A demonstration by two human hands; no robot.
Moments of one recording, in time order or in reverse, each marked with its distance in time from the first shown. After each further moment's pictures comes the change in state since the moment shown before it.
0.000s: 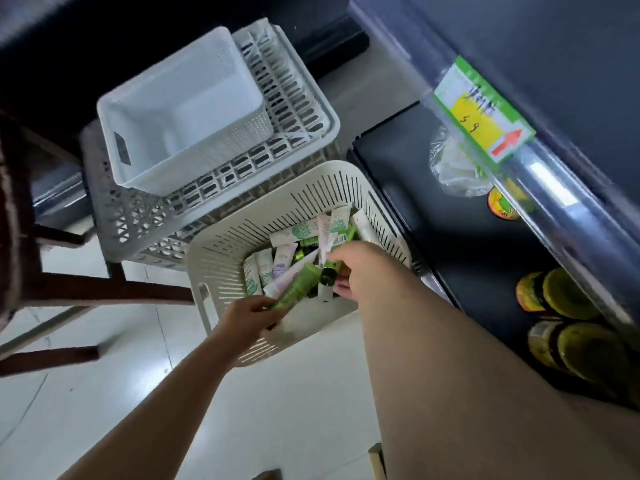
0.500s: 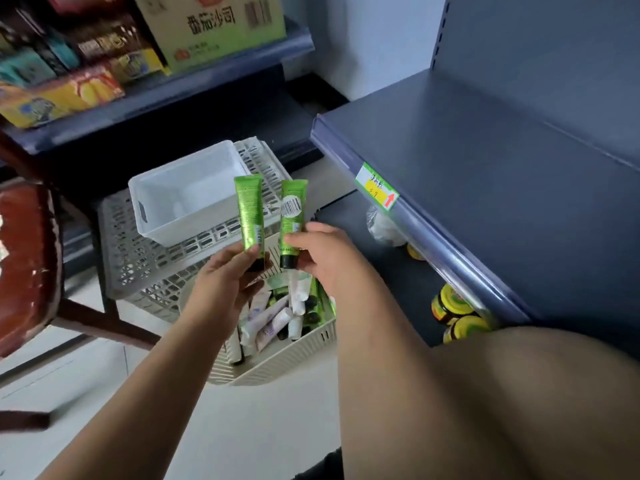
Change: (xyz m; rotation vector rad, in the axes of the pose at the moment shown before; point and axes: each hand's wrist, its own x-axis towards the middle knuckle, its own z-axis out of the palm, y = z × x) left_hand -0.118 0.136 -0.033 -0.851 -0.045 0.351; right_hand -0.176 -0.015 0.002 0.185 -0.057 -0.697
